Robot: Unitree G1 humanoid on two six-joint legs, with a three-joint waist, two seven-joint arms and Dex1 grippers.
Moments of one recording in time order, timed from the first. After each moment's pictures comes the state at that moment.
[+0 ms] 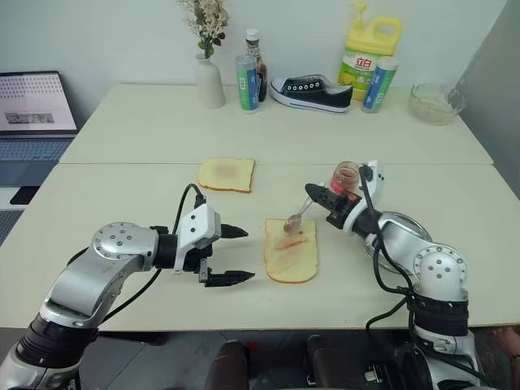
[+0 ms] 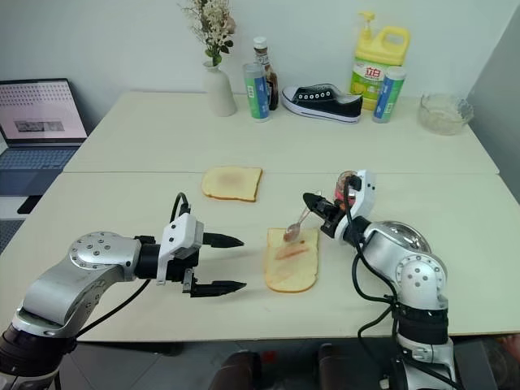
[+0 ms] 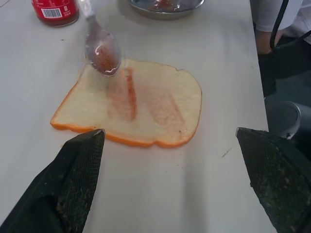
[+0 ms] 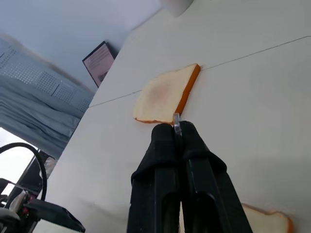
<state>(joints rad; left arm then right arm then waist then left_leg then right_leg) -0.25 0.86 -0.08 -0.39 -0.47 0.54 -1.13 -0.44 -0.16 -0.18 -0.21 1.09 0.99 -0.07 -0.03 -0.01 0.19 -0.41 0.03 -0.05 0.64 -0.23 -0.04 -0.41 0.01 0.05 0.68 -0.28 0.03</state>
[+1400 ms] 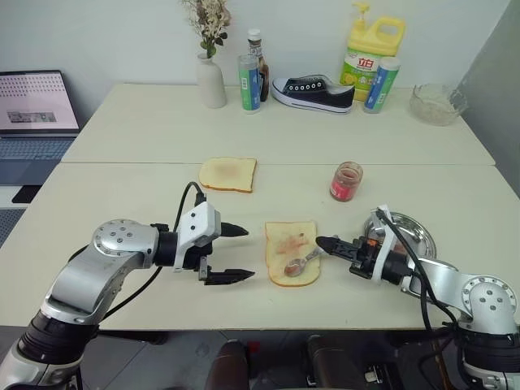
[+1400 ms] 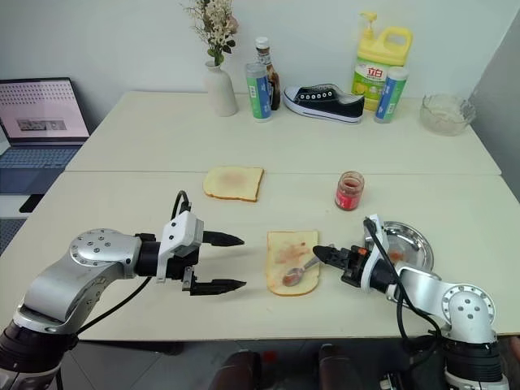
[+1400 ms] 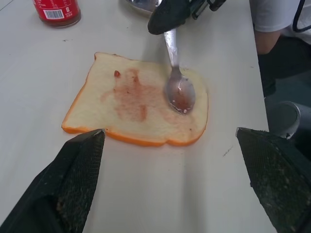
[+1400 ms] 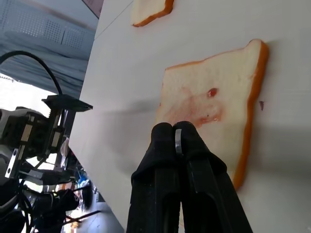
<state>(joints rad) -0.27 0.86 -0.08 -0.37 -0.46 0.54 -1.14 -0.19 -0.46 -0.17 -0.28 1.63 1.14 -0.18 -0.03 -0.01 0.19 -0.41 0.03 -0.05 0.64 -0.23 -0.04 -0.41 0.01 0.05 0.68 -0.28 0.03</state>
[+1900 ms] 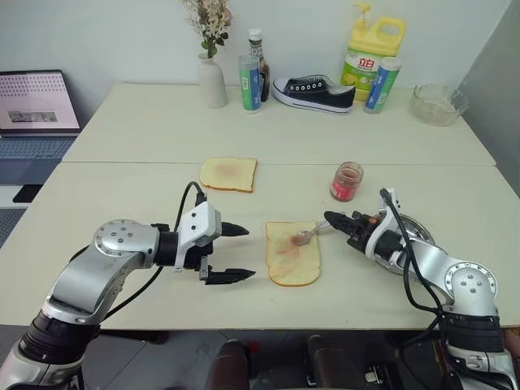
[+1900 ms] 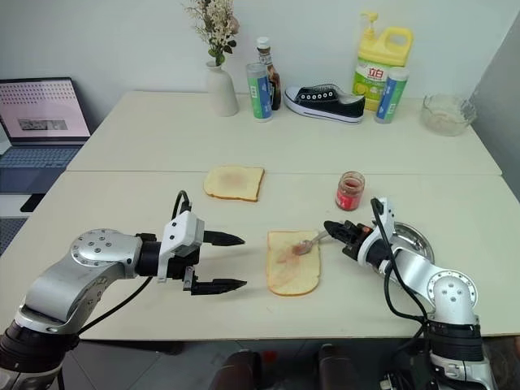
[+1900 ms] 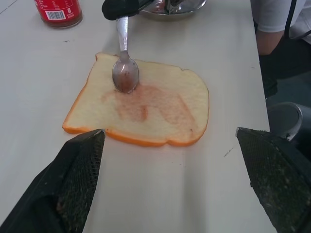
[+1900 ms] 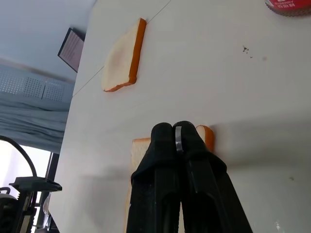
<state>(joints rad) -0.27 0.85 -0.08 -0.37 -0.46 0.53 -1.14 -0.27 -0.40 -0.18 -0.18 1.52 0.99 -0.23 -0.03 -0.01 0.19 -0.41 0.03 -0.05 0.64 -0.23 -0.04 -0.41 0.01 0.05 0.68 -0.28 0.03</state>
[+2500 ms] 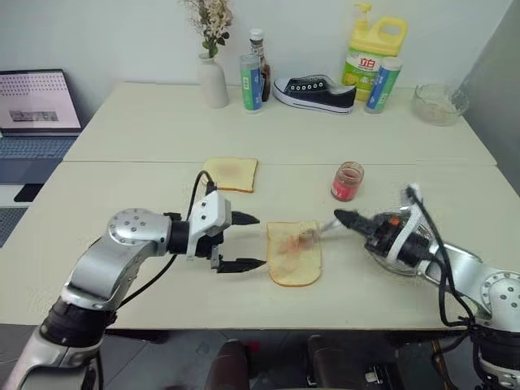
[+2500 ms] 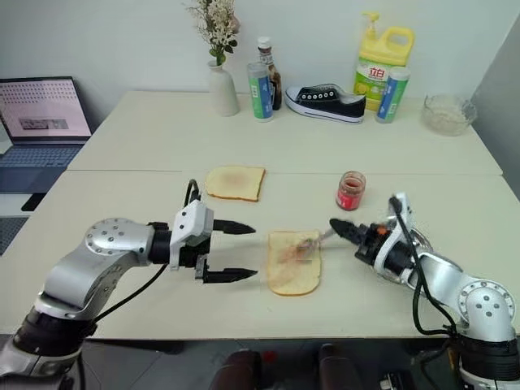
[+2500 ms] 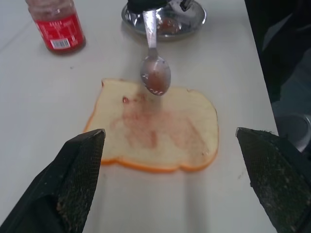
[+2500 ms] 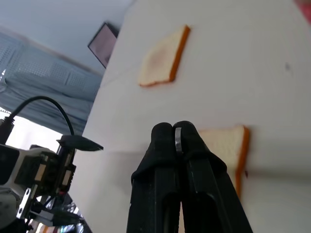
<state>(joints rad) -0.41 0.75 -0.13 -0.32 -0.43 0.49 -1.13 -0.21 -0.56 -0.25 -0.39 1.68 0.94 -0.20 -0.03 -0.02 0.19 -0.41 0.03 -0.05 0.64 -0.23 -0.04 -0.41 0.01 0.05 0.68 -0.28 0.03</state>
